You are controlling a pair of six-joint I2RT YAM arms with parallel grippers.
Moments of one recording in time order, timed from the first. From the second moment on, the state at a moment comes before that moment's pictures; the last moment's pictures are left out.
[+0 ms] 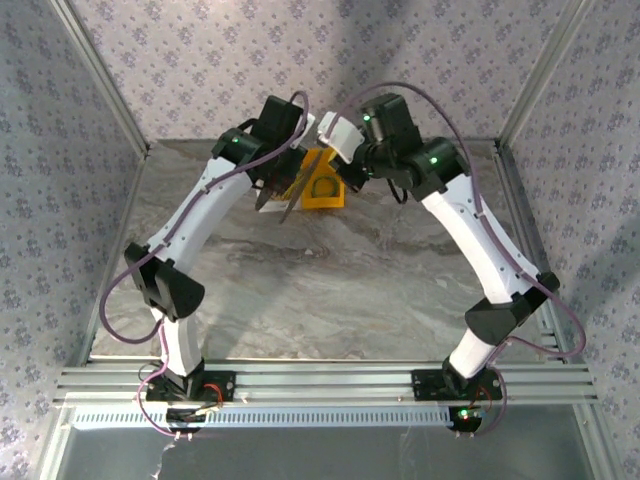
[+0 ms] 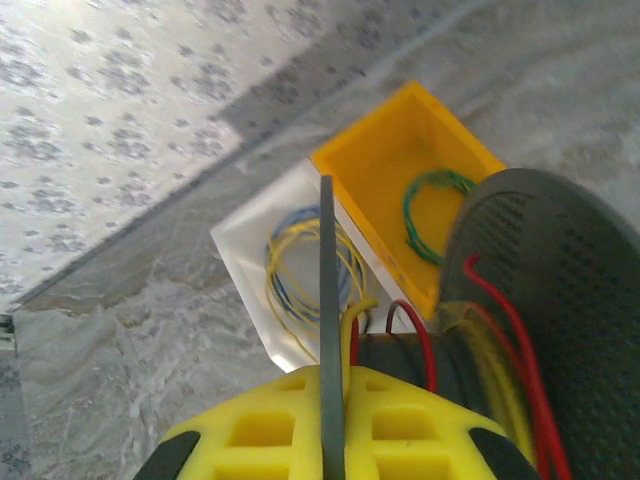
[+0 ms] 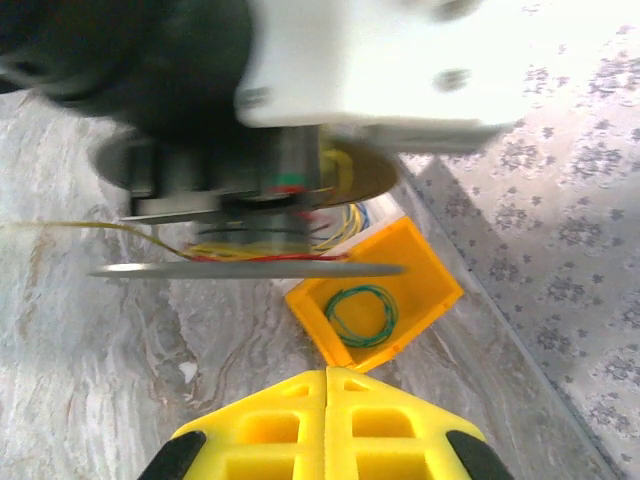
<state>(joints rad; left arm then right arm) -0.60 1.85 2.10 -1.04 -0.30 0.15 0.60 1.66 2.09 -1.01 -0.12 -0.49</state>
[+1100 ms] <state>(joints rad) -0.42 1.62 2.39 -1.23 0.41 0.08 0.16 1.45 1.45 -0.58 -0.87 -0.14</state>
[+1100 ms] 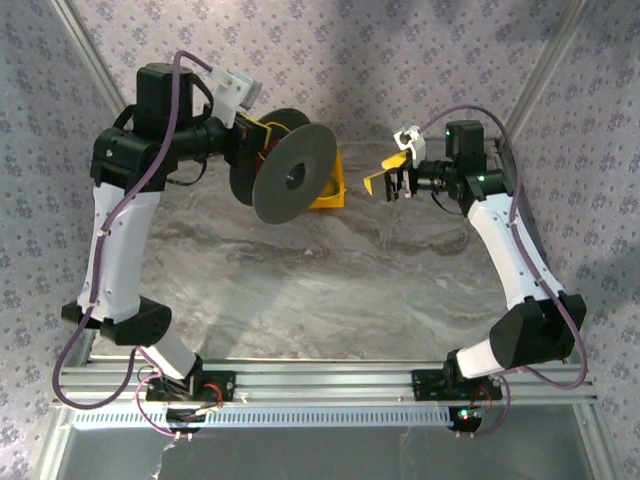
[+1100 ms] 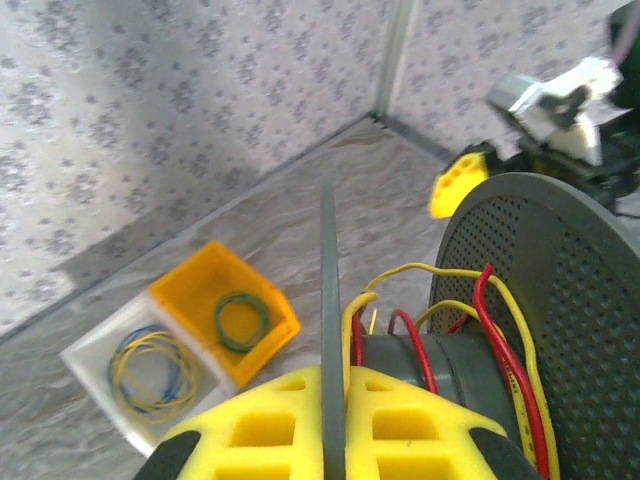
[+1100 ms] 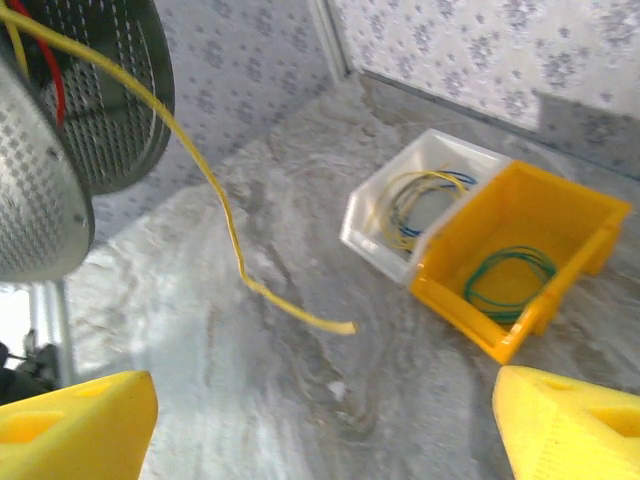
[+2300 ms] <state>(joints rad) -0.38 1.62 2.37 -1.09 0.58 -0.05 0.22 1.55 1.31 -0.31 -0.97 0.12</state>
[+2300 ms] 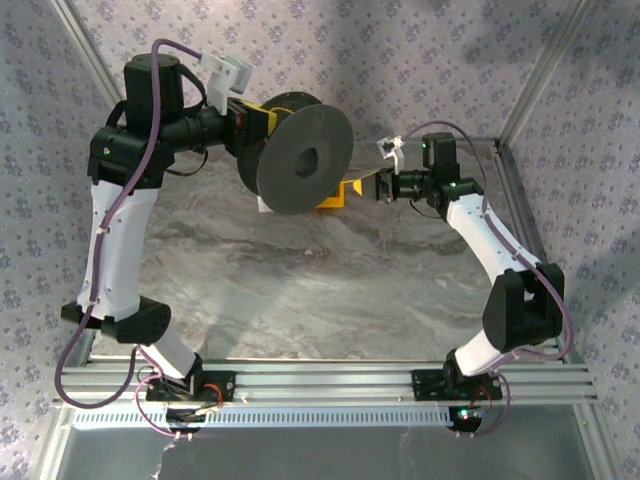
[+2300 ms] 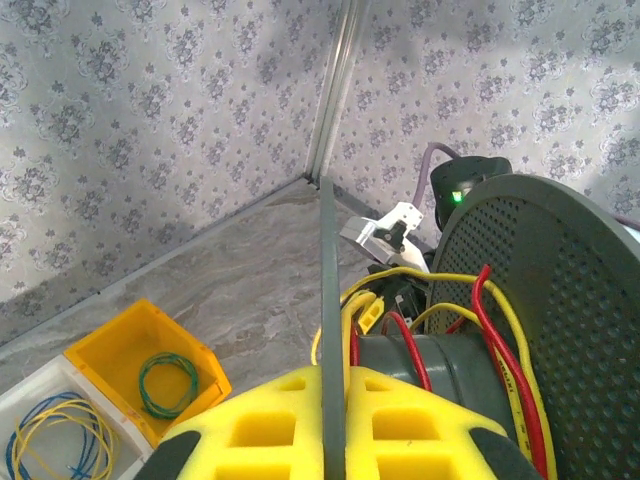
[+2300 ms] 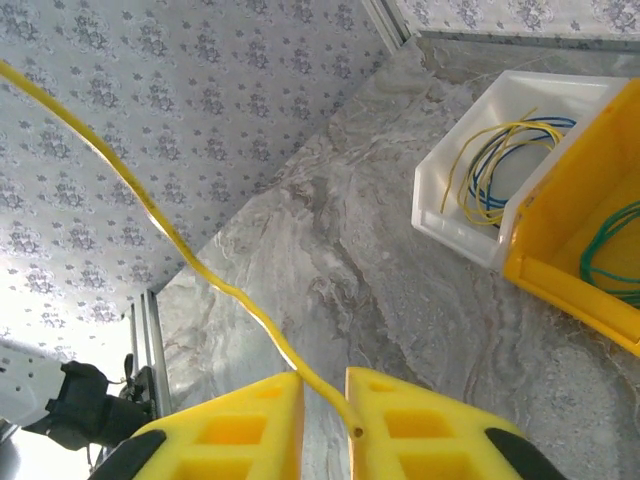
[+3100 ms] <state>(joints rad) -0.36 1.61 2.30 -1.02 0.62 -0.09 0.18 1.49 1.25 -0.23 -0.99 0.17</state>
